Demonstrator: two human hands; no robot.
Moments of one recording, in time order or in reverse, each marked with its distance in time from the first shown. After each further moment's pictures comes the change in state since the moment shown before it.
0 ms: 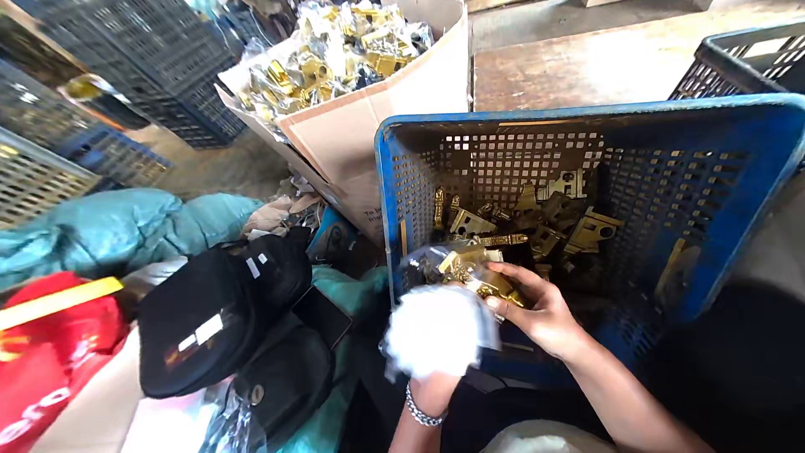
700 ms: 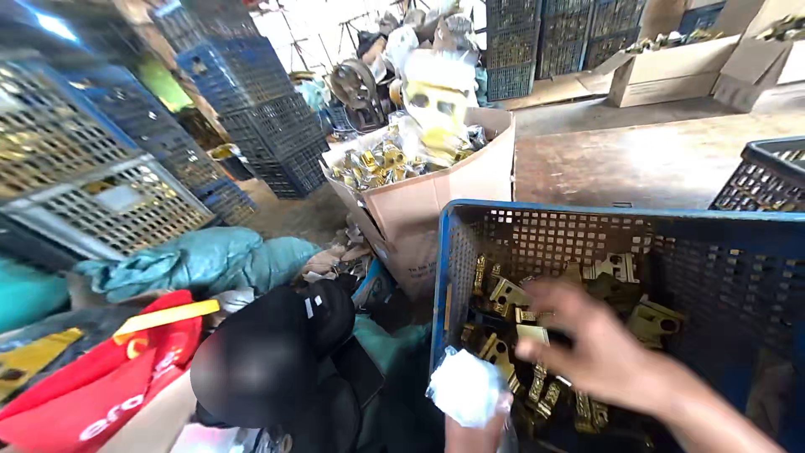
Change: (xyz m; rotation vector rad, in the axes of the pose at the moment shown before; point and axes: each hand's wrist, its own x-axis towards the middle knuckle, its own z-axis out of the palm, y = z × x) left_hand -0.018 -0.001 -0.022 -0.320 0.010 -0.521; right_hand 0.064 -0.073 -0.012 -0.606 -0.295 -0.323
